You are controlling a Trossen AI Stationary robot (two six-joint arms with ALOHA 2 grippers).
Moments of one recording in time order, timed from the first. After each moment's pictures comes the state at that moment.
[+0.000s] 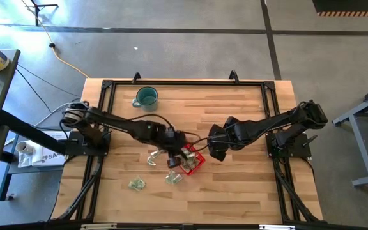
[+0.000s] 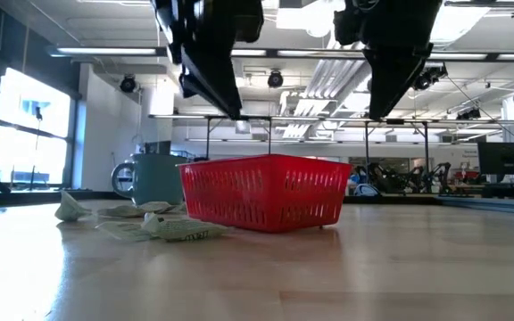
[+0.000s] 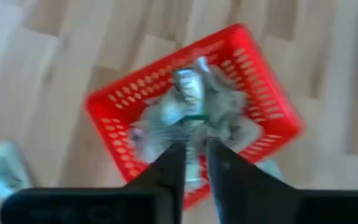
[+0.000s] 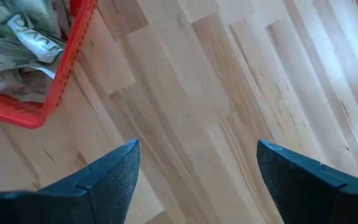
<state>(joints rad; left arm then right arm) -0.15 1.68 1.28 -0.60 -0.07 -0.39 0.22 1.59 1.26 -1.08 0.39 0.67</state>
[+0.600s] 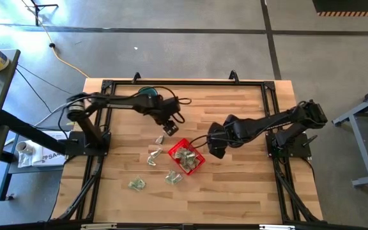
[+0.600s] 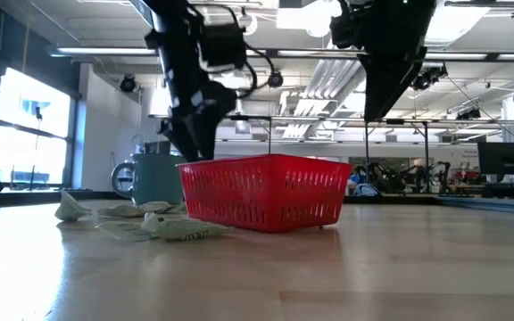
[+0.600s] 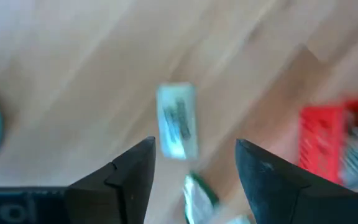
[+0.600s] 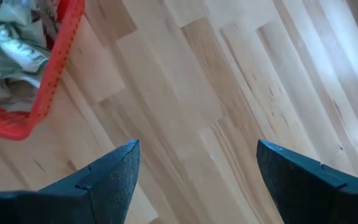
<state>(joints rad) 0.24 1.70 1.22 -0.78 0.00 -0.45 0.19 1.59 1.26 -1.08 0.39 0.67</state>
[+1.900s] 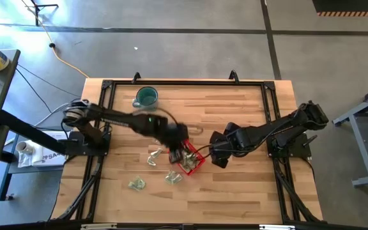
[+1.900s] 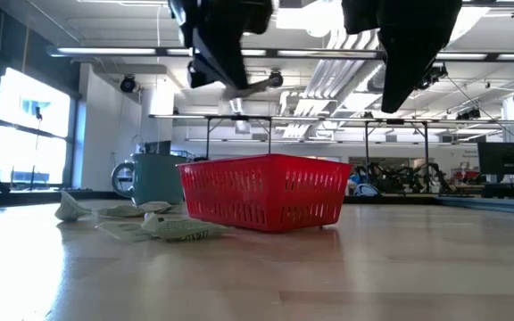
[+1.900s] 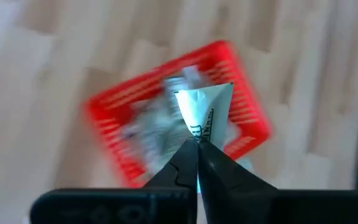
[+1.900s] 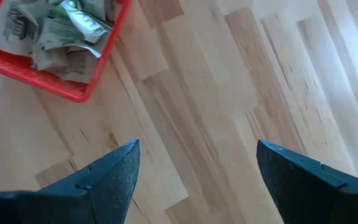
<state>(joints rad) -0.09 1.70 1.39 -0.71 0.05 -0.41 0.29 1.59 1.26 -1.07 0.36 0.71</state>
